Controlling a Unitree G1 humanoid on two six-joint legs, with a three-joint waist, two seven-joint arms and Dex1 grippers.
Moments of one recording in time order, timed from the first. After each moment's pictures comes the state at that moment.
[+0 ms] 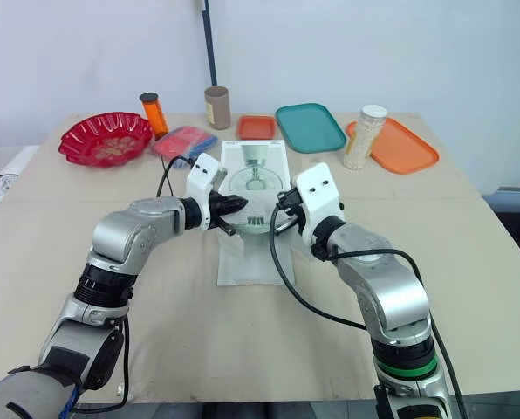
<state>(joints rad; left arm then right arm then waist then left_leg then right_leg) -0.77 0.22 -0.10 0.00 -0.33 0.95 -0.48 -0.45 -0.36 0.06 -0.46 0.26 0.92 0.28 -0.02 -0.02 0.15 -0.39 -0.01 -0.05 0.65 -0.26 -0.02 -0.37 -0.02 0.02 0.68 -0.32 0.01</state>
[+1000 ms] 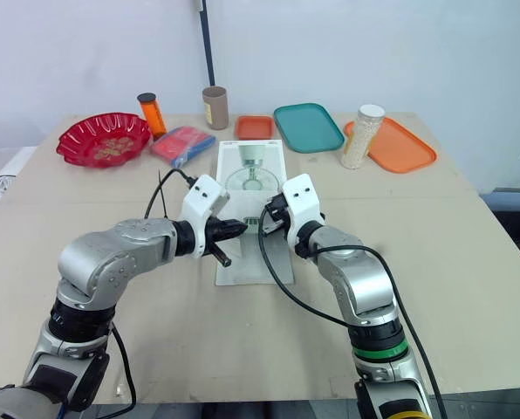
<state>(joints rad) -0.64 0.29 -0.20 -0.40 -0.45 1.22 -0.38 -0.49 -0.28 0.10 -0.31 0.23 0.87 0.30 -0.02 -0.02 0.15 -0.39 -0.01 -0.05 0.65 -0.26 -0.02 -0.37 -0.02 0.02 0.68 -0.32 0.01</state>
